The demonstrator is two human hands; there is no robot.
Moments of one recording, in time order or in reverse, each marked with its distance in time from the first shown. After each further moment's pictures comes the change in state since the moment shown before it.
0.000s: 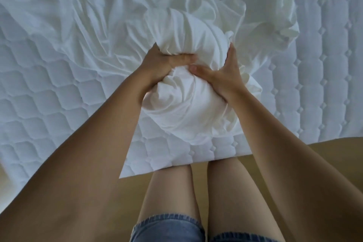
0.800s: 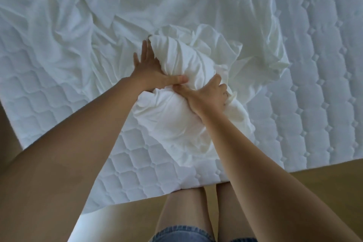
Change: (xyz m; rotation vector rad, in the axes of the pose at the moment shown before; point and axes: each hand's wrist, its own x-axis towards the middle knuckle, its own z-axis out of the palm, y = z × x) left_hand 0.054 0.062 -0.018 1.184 0.006 0.047; right_hand 0.016 -0.046 0.020 -0.015 0.058 0.300
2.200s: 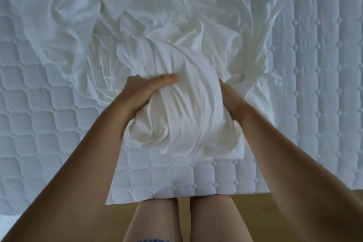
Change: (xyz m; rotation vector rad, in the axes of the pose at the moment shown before) left_hand -0.085 0.008 -0.010 -1.263 0.020 -0.316; right_hand 0.059 -0.005 -0.066 0.006 -0.425 -0.217
